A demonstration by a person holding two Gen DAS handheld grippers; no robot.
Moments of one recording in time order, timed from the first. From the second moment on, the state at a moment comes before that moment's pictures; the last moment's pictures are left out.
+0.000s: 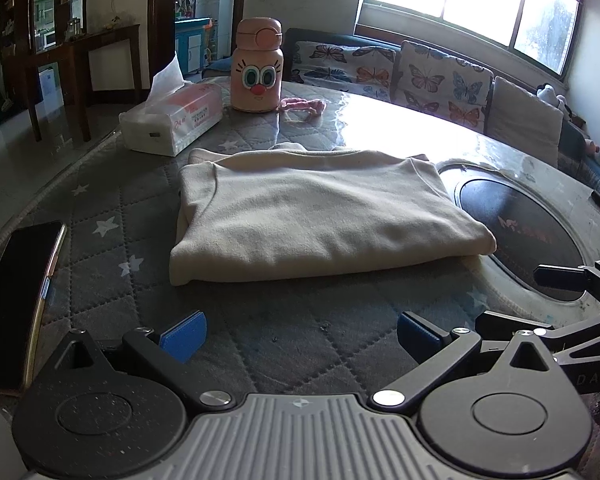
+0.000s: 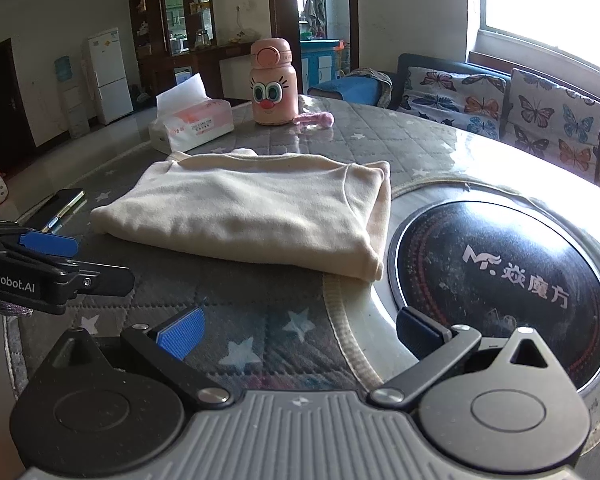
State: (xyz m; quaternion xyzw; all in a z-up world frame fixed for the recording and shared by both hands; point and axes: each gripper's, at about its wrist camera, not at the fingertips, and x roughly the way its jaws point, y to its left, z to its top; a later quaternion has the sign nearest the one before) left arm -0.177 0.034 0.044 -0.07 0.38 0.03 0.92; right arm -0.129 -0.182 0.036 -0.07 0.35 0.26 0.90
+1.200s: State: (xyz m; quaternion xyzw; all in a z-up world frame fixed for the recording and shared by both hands) left arm -0.183 -0.004 0.046 -0.03 0.40 0.07 0.91; right arm -0.132 -0.202 0.030 -0.04 0.34 0.29 0.89
